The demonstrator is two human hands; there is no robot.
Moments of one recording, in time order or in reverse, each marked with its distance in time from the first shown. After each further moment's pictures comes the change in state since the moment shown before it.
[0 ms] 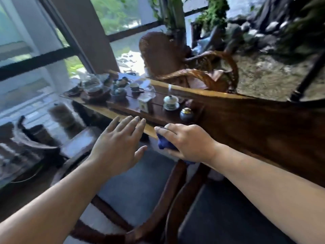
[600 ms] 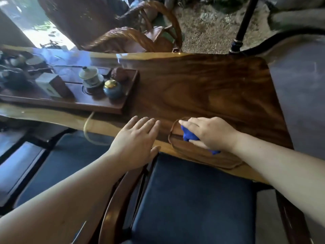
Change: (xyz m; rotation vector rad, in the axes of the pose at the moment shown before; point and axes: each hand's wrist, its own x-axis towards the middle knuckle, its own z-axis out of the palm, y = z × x) left_hand 0.142 0.235 0.150 -0.161 -0.141 0.427; right_hand -0.275 0.168 0.071 -0.089 -0.363 0.407
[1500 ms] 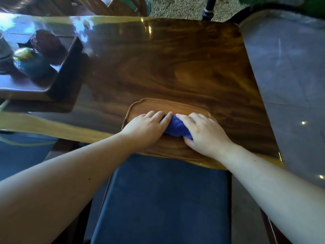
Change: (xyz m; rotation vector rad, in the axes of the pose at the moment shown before) left_hand 0.137 0.094 0.137 -0.103 -0.104 0.294; right_hand -0.072 0.039 0.118 0.155 0.034 0.464
